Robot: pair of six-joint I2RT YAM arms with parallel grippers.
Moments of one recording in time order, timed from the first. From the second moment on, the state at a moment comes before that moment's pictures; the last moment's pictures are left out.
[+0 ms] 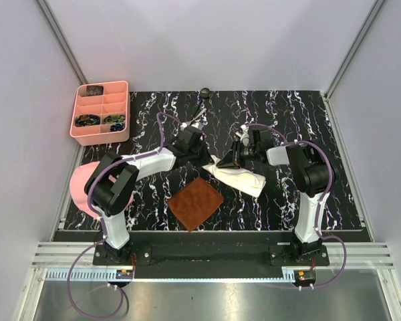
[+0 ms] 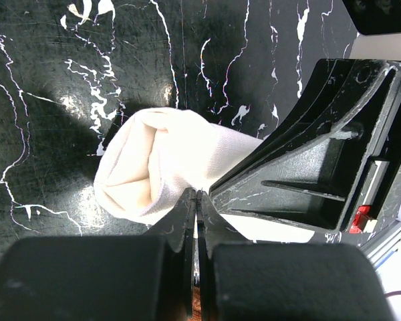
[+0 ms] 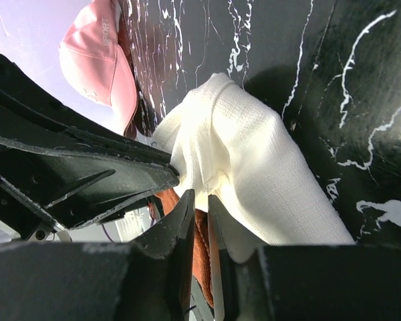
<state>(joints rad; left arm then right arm) -0.64 1.83 1.14 -0.08 0.14 -0.82 0.29 2.01 1.01 0.25 -0.95 0.75</state>
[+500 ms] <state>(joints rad) -0.63 1.83 1.12 -0.08 0.12 -0.82 0.37 2.18 1.14 0.31 -0.99 0.82</state>
